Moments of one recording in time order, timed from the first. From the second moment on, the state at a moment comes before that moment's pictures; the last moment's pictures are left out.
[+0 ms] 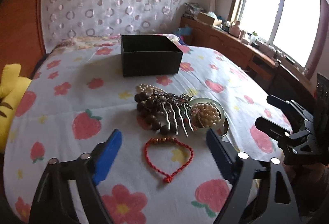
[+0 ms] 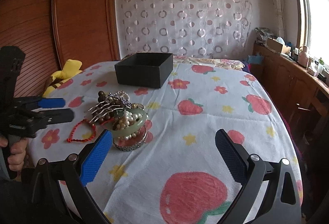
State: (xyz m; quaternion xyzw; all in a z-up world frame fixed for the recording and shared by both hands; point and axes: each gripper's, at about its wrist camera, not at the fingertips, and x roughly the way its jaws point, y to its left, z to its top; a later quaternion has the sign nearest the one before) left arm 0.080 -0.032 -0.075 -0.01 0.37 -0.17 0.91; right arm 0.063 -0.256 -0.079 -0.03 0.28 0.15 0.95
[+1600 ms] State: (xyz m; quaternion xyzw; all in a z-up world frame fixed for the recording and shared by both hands) left arm 0.085 -0.042 -0.041 -0.02 0.32 -0.22 0.92; right arm 0.069 -0.254 -0.083 -0.04 0.29 0.16 0.94
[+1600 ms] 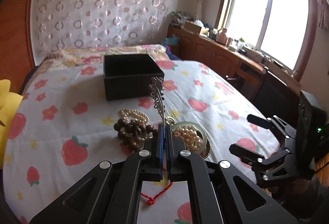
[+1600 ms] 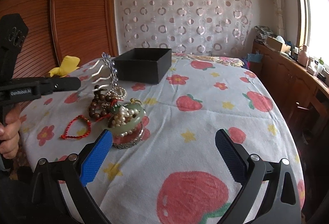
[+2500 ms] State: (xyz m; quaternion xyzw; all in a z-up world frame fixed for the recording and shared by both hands) left arm 0.066 0.001 -0.042 -0.06 0.30 -0.19 0.93; right arm 0.136 -0.165 -0.102 -0.20 0.40 0.28 0.85
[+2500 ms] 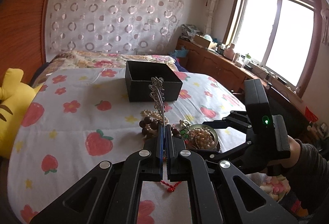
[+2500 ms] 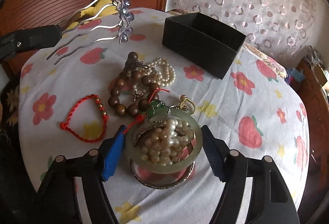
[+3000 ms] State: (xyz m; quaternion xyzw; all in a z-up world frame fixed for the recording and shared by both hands) left arm 0.068 0.003 -0.040 -0.06 0.29 -0.19 0.94; right arm 0.129 -0.185 -0.056 -0.15 0.32 0.27 0.90
